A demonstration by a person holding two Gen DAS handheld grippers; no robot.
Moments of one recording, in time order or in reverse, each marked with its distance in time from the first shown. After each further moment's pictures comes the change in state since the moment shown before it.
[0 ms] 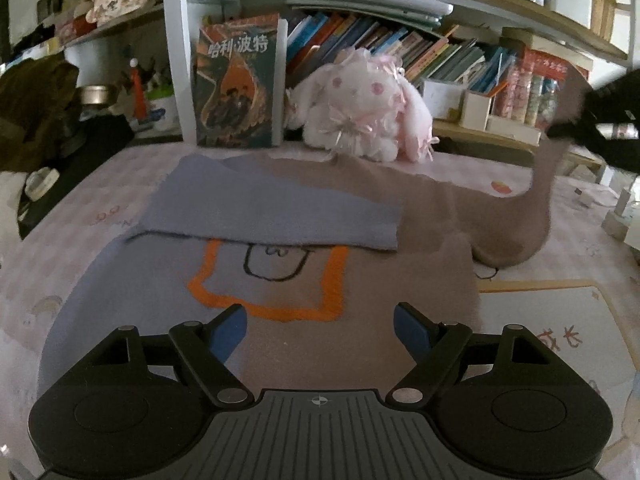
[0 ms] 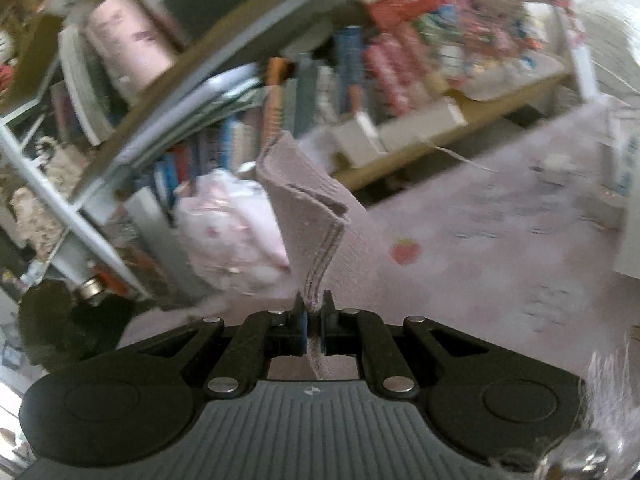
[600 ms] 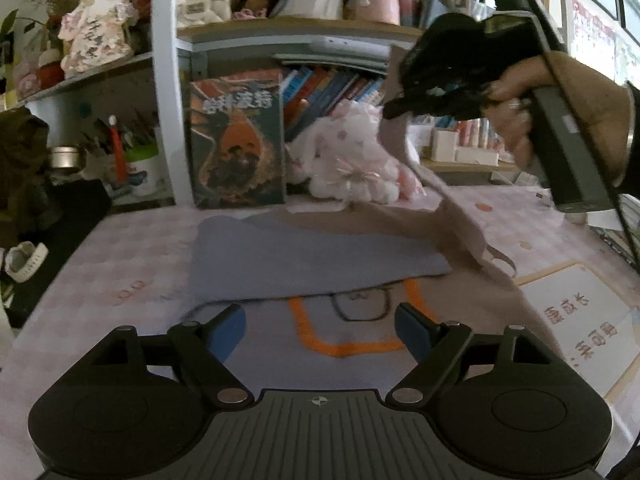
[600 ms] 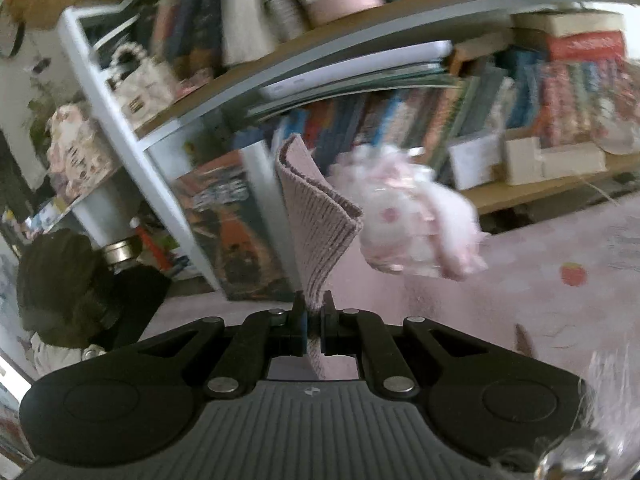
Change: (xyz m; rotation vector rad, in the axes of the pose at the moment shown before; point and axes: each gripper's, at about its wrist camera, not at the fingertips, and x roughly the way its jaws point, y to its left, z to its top) left arm -0.015 0.146 0.011 0.155 -0.150 -0.196; right arm 0.096 0.215 -0.053 -0.209 -0.023 -0.009
